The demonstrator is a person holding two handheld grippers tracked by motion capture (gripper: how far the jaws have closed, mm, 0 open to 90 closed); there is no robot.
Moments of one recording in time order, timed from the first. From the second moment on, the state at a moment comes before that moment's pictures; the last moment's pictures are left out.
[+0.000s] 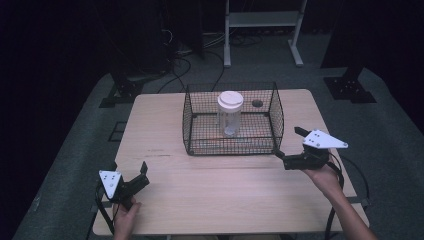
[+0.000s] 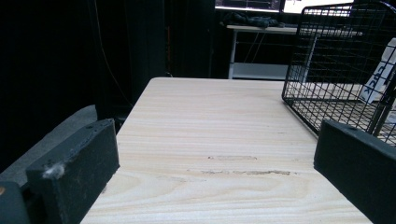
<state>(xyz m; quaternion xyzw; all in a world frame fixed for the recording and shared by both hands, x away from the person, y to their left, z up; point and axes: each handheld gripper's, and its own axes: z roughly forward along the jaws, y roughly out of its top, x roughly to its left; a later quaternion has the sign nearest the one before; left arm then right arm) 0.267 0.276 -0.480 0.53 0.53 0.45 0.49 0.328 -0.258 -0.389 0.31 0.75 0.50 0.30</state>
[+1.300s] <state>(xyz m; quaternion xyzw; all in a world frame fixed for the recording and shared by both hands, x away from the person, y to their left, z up) 0.267 0.276 -0.480 0.53 0.54 0.45 0.48 0.291 -0.297 -0.431 0.36 0.73 0.50 0.30</state>
